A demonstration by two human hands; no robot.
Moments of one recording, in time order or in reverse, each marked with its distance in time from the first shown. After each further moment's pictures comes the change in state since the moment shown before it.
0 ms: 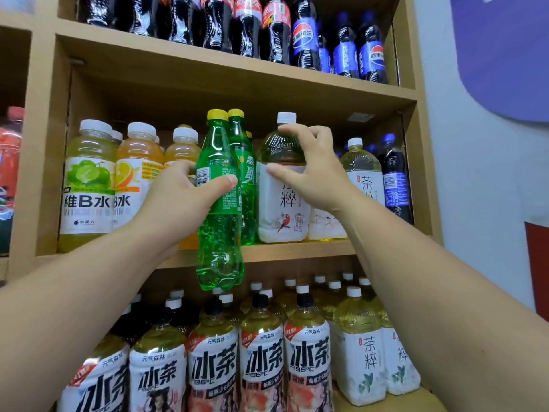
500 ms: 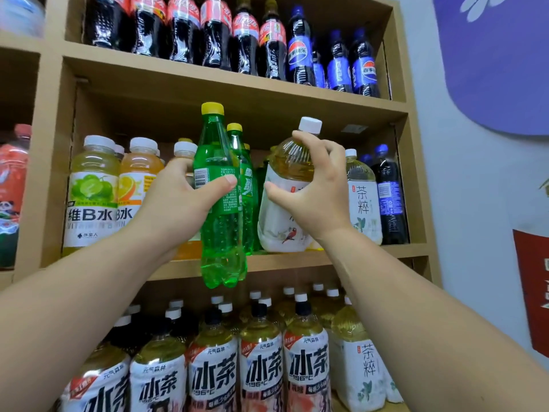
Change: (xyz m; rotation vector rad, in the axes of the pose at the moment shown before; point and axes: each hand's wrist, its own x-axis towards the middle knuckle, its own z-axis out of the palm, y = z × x) left_hand -0.003 0.019 -0.003 -0.036 0.018 0.075; right_hand -0.029 -0.019 0.010 0.044 0.386 -0.035
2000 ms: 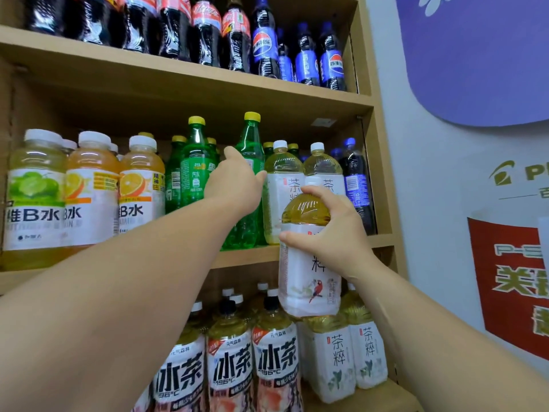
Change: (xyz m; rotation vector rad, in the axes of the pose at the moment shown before) left_hand 0.058 0.000 0.137 0.772 0.021 -0.028; right_hand -0.056 0.052 -0.080 -0.061 -0.280 0.320
